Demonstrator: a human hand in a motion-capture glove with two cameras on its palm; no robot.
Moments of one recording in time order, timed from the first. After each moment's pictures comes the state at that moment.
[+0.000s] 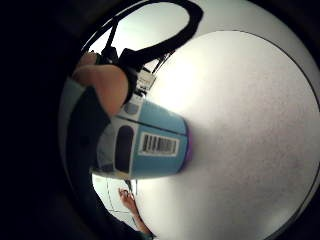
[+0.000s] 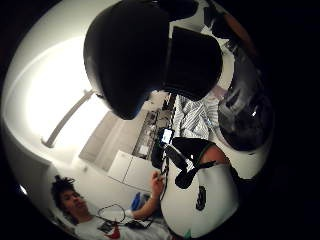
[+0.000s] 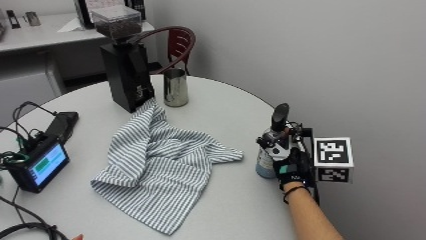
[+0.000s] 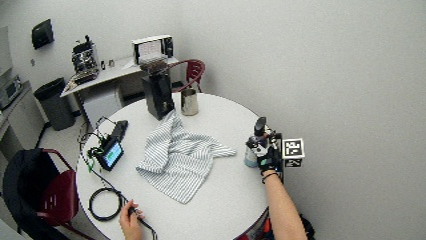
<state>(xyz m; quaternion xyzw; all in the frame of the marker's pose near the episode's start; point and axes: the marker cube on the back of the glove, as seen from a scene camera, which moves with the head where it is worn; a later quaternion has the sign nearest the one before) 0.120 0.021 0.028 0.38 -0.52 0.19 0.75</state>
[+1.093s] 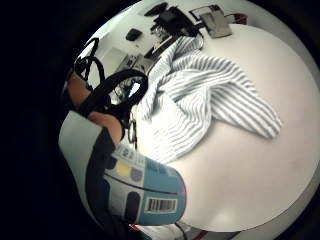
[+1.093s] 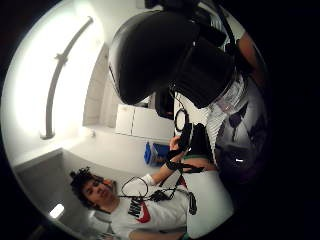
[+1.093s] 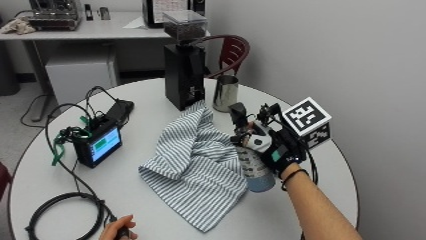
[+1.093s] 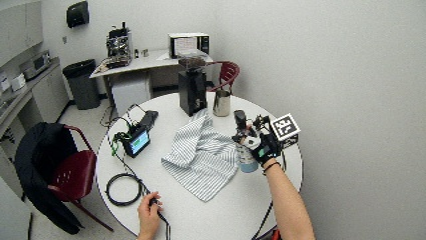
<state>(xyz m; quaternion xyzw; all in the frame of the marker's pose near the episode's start) 0.054 0.013 -0.034 0.16 -0.52 0.03 0.84</state>
